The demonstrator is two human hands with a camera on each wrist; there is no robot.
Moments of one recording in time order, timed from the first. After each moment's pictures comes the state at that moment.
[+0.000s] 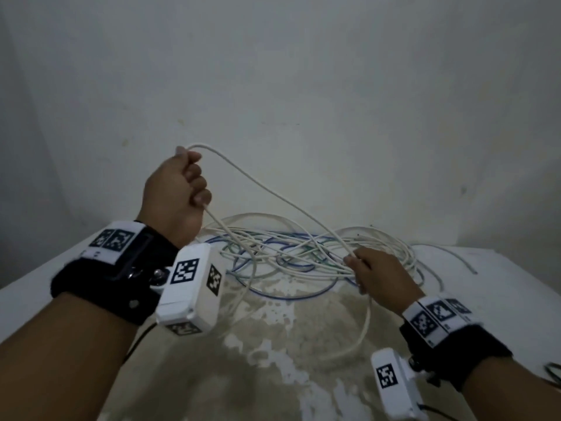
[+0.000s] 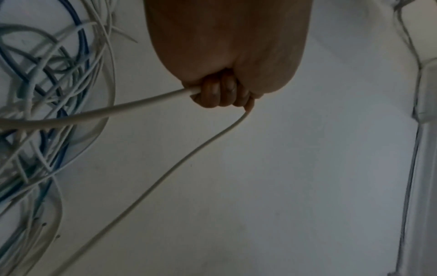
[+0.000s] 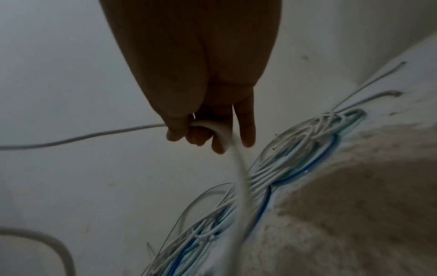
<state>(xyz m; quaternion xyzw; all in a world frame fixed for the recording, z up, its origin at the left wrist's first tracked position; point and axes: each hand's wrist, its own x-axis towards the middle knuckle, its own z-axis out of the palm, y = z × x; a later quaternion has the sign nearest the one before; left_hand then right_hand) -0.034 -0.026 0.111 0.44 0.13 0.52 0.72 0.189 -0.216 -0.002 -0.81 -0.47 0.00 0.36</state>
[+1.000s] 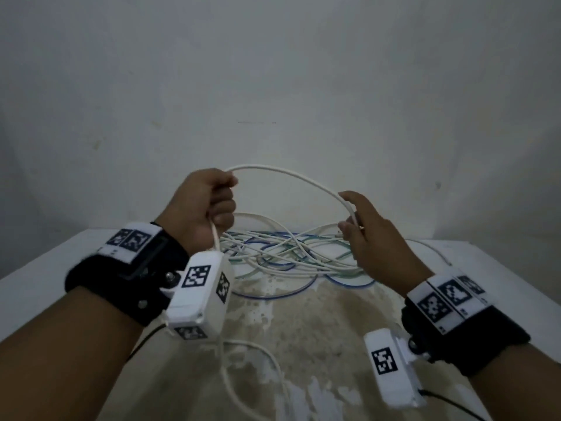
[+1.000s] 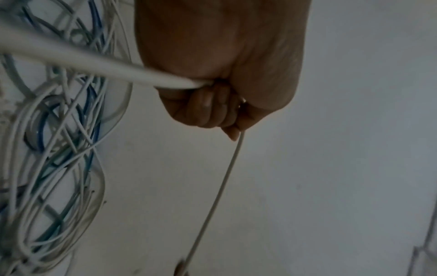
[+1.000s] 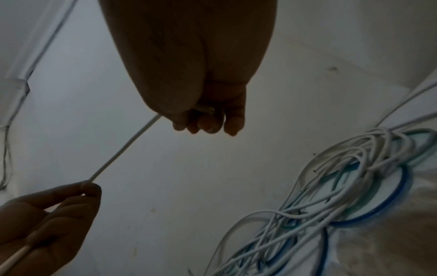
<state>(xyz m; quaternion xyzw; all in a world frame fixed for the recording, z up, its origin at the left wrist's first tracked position) 0.005 -0.061 0.106 0.52 0.18 0.30 0.78 0.183 -0.243 0.050 -0.74 -0.52 -0.10 0.42</state>
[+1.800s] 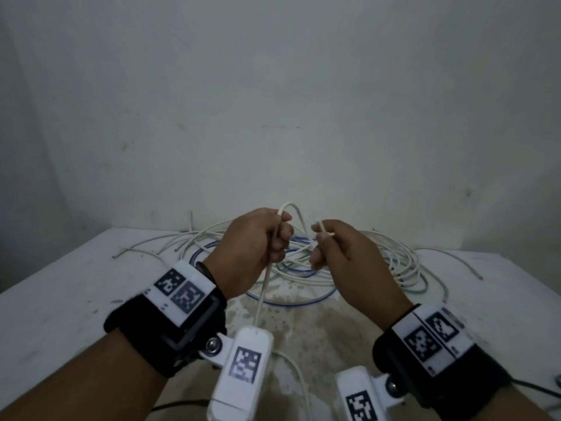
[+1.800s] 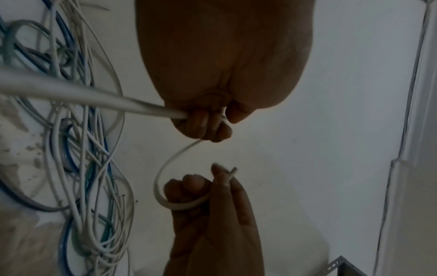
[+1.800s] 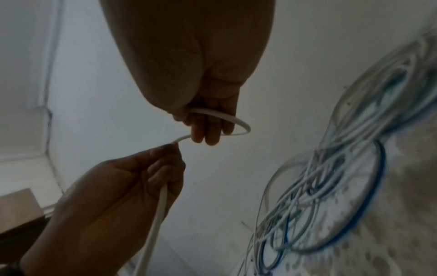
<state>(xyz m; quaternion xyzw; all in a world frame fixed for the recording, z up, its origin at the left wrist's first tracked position) 0.009 -0.095 0.074 0.59 0.17 0.32 0.72 0.123 -0.200 0.037 -0.66 -0.53 -0.07 0.52</state>
